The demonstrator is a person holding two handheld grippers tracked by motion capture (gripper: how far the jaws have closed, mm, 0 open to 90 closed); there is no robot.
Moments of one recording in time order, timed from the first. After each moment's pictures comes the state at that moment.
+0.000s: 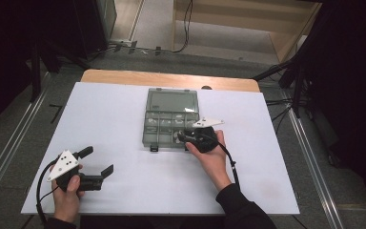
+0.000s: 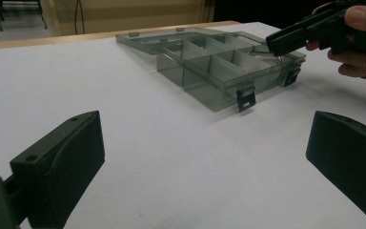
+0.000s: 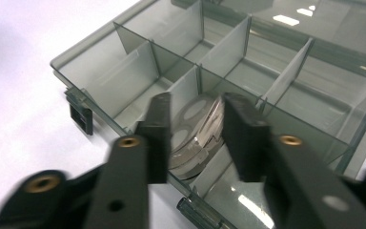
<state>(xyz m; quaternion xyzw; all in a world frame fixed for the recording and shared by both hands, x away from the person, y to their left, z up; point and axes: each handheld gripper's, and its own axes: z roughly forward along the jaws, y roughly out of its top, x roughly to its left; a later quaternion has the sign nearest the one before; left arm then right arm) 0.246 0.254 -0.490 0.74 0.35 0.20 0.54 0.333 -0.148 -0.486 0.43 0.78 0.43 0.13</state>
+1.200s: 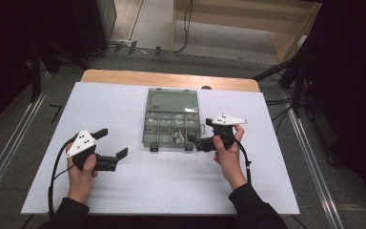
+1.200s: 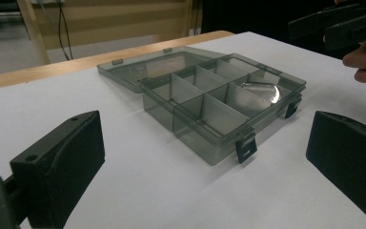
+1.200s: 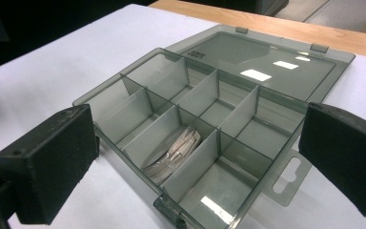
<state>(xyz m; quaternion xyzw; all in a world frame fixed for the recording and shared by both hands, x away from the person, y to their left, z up) 0.292 0.215 -0.466 0.75 0.32 0.20 0.54 0.326 -0.192 -0.465 0.41 0.75 0.50 0.15</state>
